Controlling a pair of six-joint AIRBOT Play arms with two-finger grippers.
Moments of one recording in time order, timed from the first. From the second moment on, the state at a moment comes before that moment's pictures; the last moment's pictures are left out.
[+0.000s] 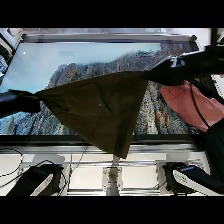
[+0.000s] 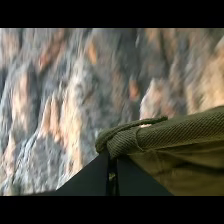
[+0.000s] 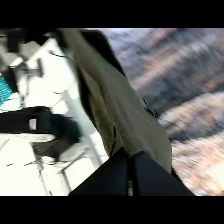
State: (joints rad) left arm -0.33 -0.71 1.30 1.73 -1.45 -1.73; right arm 0.12 -1.18 1.74 -0.71 1.58 1.25
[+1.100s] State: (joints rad) left arm -0.37 -1.32 1.30 1.80 -0.72 -1.32; right arm 0.05 -1.54 1.73 -0.95 1.37 1.09
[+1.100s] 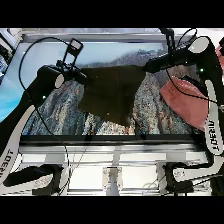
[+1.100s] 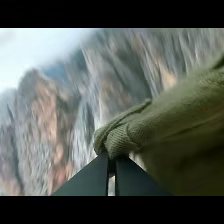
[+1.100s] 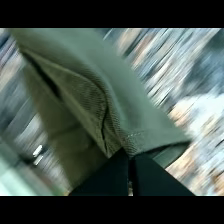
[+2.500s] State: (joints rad) left arm -0.37 -1.21 1.09 1.78 -1.34 -1.05; right arm 0.19 -1.35 1.11 -0.93 1.52 1.16
